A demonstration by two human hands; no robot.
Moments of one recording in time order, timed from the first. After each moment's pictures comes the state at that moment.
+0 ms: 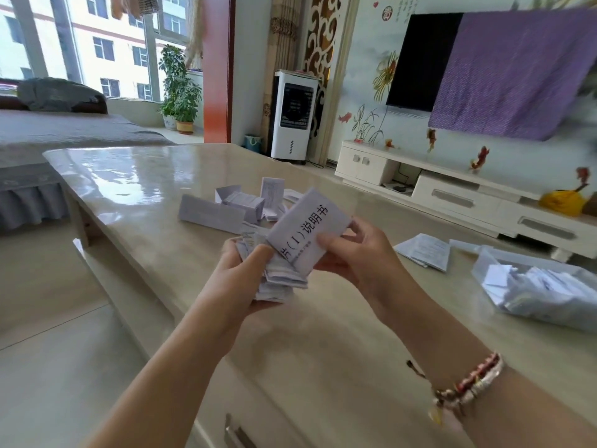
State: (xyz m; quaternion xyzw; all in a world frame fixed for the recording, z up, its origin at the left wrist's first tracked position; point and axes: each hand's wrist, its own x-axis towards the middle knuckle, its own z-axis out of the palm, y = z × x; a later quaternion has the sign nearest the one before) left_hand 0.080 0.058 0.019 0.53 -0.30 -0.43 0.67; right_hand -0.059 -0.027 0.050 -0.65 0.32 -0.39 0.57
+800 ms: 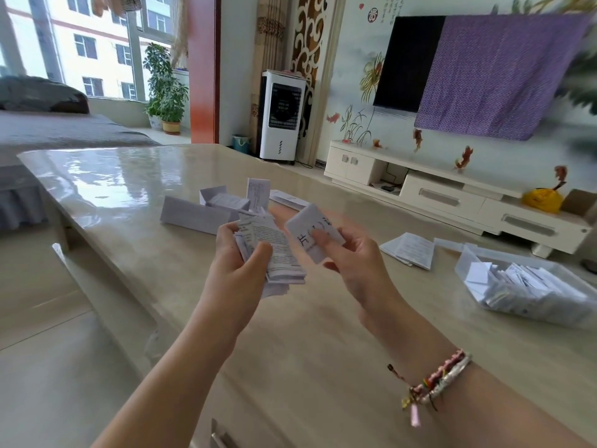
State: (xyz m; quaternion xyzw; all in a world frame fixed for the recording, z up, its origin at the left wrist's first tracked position) left_hand 0.068 0.045 0.019 0.51 -0.37 -0.32 0.71; right_hand -0.061 -0.039 0.034 -0.65 0.37 -0.43 0.50
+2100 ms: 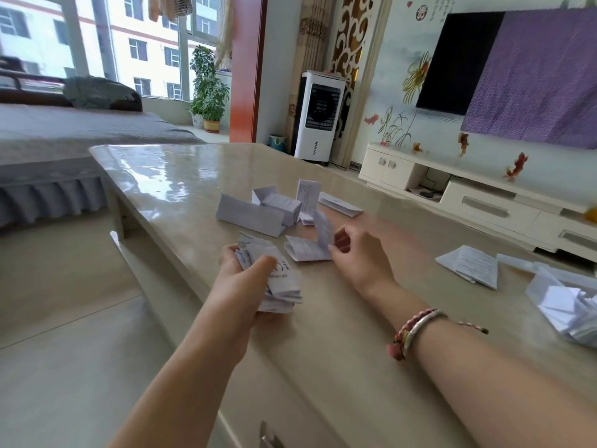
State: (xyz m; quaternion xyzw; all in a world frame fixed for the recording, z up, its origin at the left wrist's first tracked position) left_hand 0.120 0.071 0.010 0.52 -0.23 -0.42 0.70; right_hand 0.010 -0.097 0.001 -0.83 0.43 -0.31 0.16
